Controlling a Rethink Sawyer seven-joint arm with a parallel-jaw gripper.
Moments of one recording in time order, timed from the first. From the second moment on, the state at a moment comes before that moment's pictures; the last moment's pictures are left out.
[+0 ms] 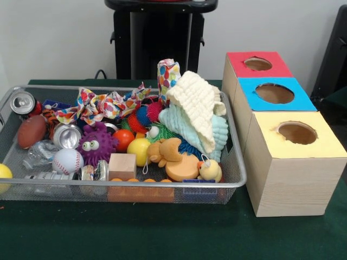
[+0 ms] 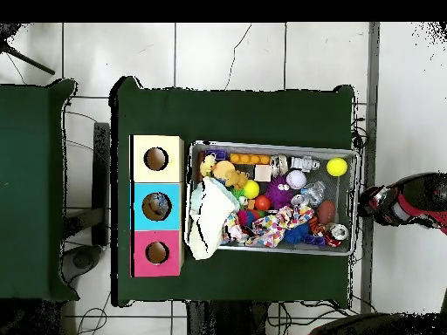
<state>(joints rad) -0.80 -0.33 -0.06 1.06 -0.09 1.11 1.83</state>
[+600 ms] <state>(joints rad) -0.80 -0.33 -0.05 1.07 -0.05 1.11 1.83</state>
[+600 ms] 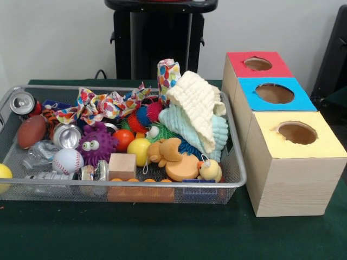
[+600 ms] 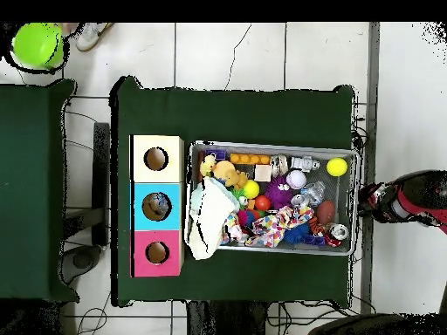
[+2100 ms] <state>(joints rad) -0.75 -0.36 -0.09 1.00 -0.05 1.35 1.83</state>
